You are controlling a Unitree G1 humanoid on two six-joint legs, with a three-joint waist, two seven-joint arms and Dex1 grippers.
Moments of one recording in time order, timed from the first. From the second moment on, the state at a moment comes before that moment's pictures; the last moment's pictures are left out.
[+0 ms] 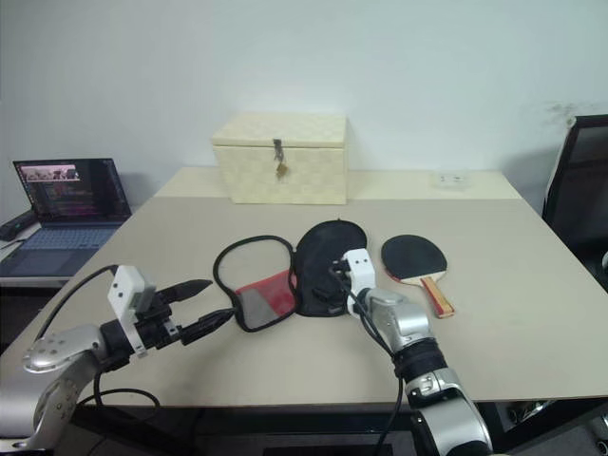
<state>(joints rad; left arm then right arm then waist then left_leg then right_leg) -0.13 0.75 0.31 -0.20 -0.54 0.40 -0.88 -0.84 0.00 0.06 0.53 0.21 0.62 0.39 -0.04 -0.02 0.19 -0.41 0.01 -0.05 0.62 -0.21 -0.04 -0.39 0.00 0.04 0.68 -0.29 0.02</state>
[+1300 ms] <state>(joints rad) -0.32 0.76 0.27 -0.12 -0.52 0.38 -0.93 -0.61 -0.16 -0.12 0.13 0.35 0.98 0.28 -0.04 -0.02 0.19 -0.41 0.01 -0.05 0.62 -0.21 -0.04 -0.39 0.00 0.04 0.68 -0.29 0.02</state>
